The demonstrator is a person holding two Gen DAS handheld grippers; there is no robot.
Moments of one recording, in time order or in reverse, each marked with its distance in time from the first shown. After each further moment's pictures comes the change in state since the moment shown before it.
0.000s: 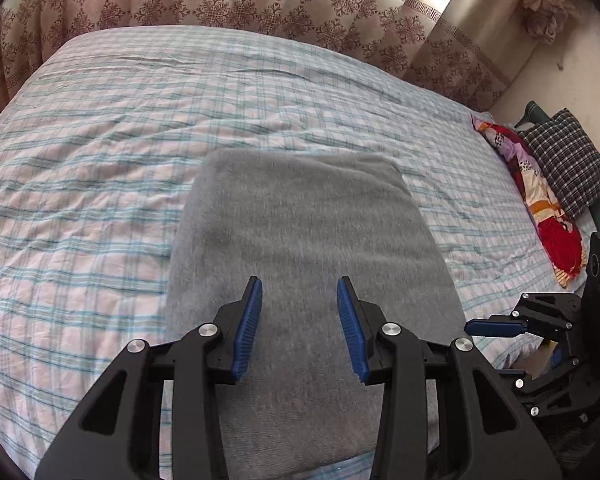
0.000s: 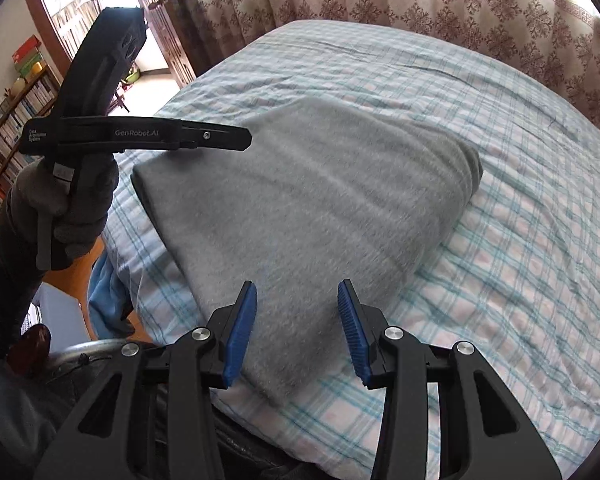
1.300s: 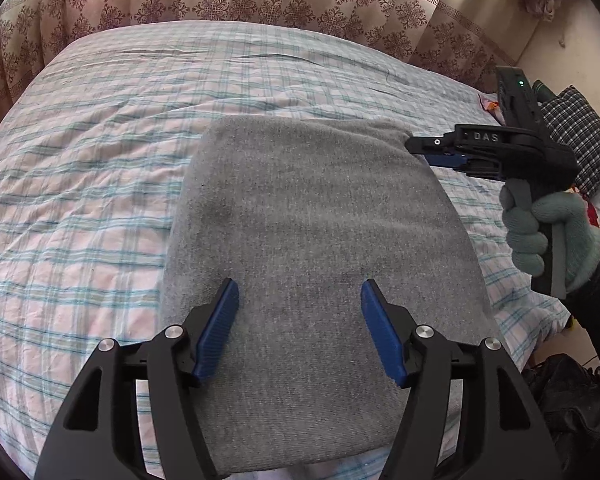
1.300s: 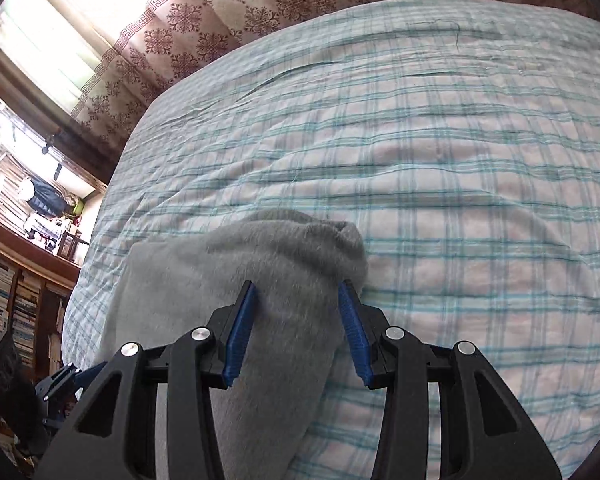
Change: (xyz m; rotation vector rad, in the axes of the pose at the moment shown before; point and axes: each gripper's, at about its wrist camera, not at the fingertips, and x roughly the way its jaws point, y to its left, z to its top) left arm 0.014 0.000 -0.026 0.050 -0.008 0.043; right arm 0.062 -0.169 0.084 0.579 -0.123 -0.008
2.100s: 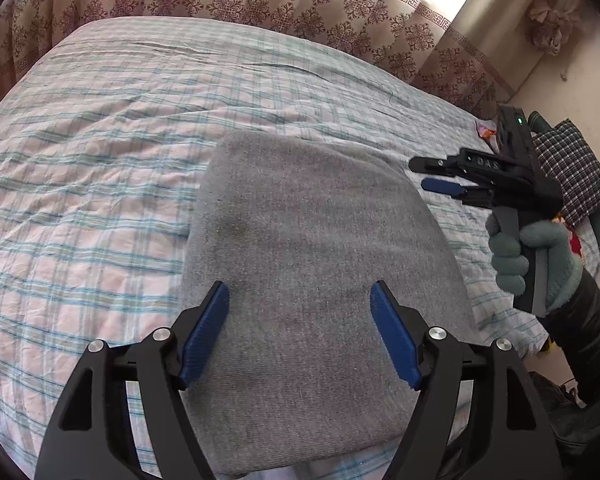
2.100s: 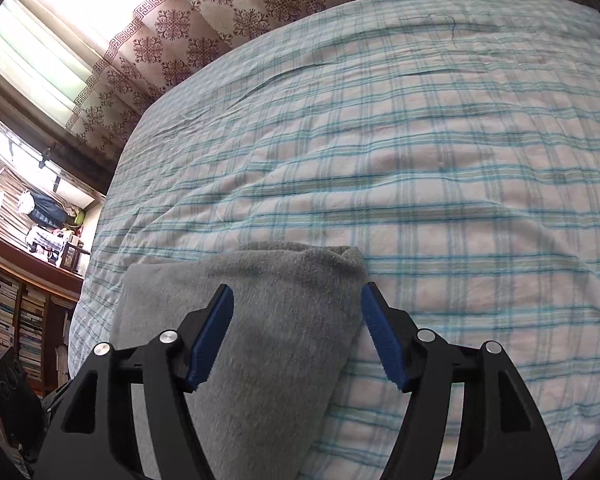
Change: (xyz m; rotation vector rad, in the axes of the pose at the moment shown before) left arm -0.011 0.024 0.011 -0.106 -0.023 -0.075; right arm -0.010 -0.006 0.000 0.049 0.003 0.015
